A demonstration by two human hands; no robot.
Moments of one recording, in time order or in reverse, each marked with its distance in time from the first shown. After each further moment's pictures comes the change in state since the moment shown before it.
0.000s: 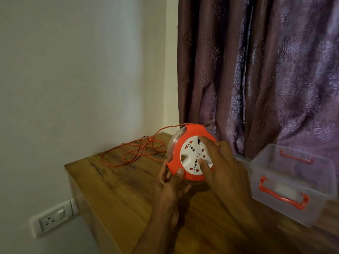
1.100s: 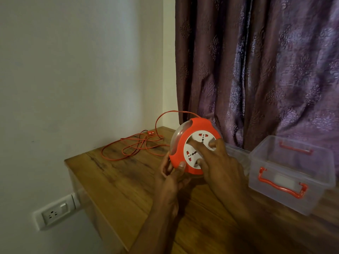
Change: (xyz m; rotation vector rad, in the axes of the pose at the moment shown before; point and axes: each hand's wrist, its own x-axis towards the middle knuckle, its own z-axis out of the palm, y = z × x) left_hand 0.005 -0.008 -0.004 0.067 -0.046 0.003; right_hand -0.005 0.004 0.010 -0.134 -0.115 -0.027
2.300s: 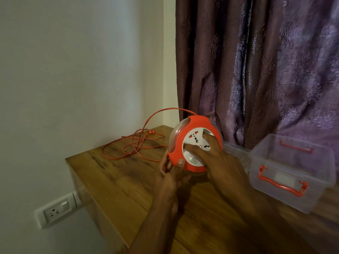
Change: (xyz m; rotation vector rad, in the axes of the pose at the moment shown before) left_hand 0.000 0.004 -0.001 -0.005 0.021 -0.019; right_hand 0.002 0.002 -0.009 0.001 -0.151 -0.130
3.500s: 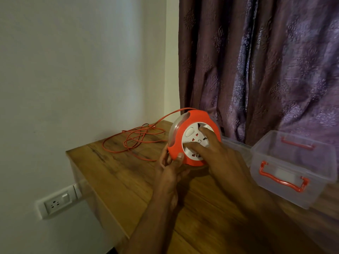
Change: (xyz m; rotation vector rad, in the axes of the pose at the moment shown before) left_hand -0.007 0.009 0.005 -0.061 0.002 -0.013; right_hand -0.006 -0.005 -0.009 -0.095 -0.002 -0.100
